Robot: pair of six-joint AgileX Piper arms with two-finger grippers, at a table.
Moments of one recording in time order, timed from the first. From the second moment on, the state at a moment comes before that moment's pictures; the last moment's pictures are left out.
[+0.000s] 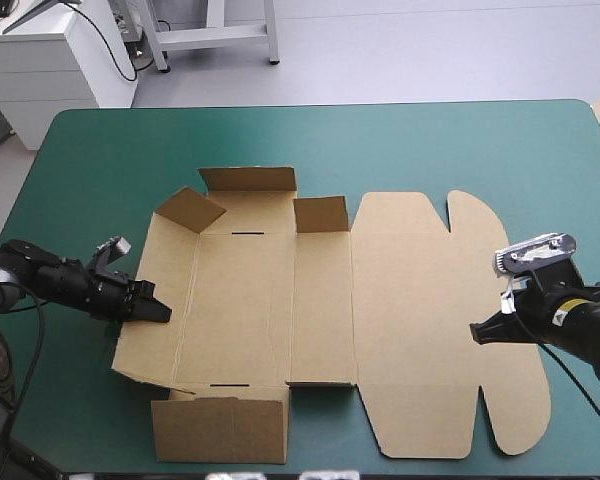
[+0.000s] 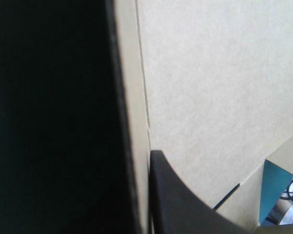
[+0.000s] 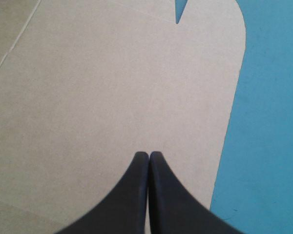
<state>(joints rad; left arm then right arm) 0.33 1.70 -0.94 -0.78 1.23 0.85 0.15 0.83 -0.86 0.04 0.91 -0.19</state>
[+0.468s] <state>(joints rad) -0.03 1.66 -1.44 -0.50 1.22 0.70 0.15 0.83 -0.86 0.03 0.86 -0.17</state>
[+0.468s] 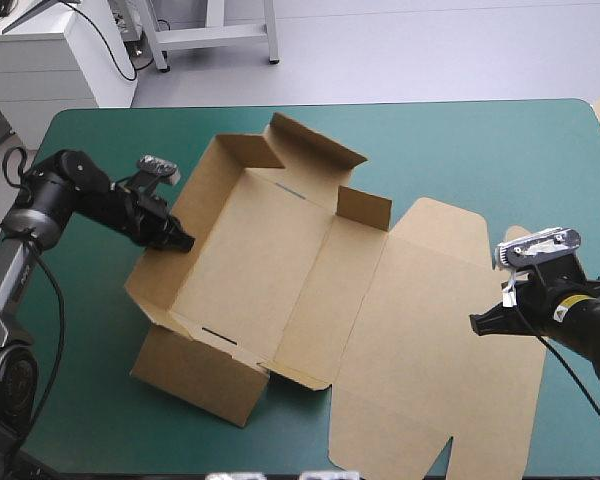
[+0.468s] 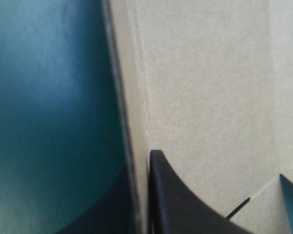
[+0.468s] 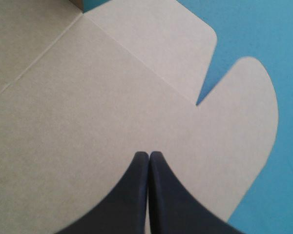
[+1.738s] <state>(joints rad) -0.68 1.67 -1.57 0.18 0.69 0.96 0.15 0.83 -0.97 0.00 0.85 -0.13</state>
